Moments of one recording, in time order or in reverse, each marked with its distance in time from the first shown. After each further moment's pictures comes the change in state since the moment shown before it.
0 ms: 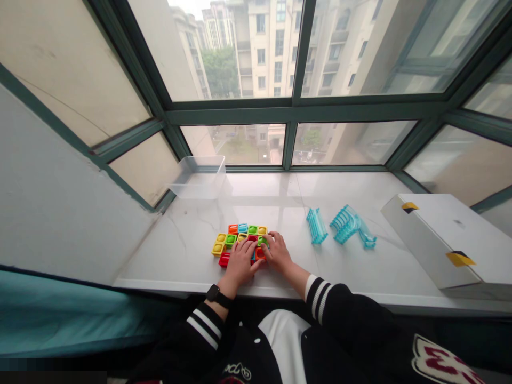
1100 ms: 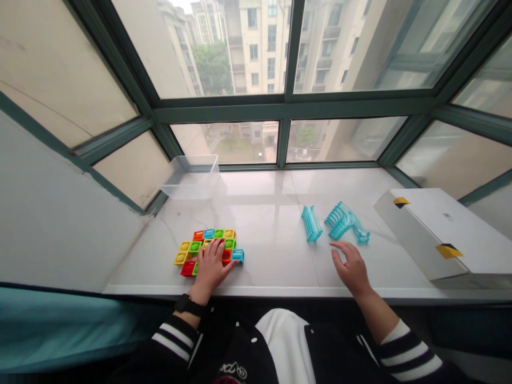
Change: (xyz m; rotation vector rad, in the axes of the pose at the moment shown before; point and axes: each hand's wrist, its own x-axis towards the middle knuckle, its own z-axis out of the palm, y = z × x) left_hand -0.035 -0.064 -0.021 0.276 0.017 -0.213; right_hand -0.105 0.111 -0.178 -0.110 0.395 0.015
